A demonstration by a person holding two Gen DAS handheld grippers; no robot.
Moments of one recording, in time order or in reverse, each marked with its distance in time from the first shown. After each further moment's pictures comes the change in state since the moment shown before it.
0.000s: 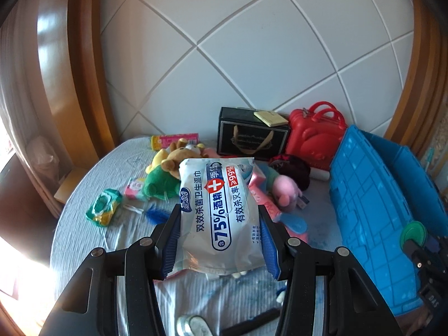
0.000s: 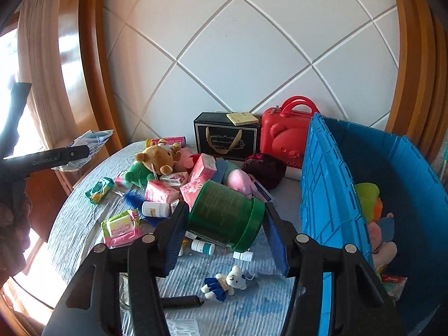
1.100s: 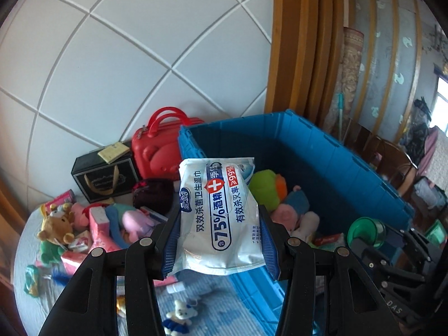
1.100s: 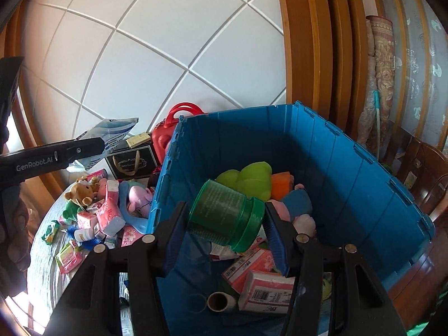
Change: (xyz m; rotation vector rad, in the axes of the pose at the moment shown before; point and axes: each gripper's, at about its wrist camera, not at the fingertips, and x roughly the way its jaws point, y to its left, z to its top) left arm -0.019 -0.325 0.012 0.385 -0.033 -0.379; right arm -0.073 -0.215 -0.042 0.276 -0.049 -0.270
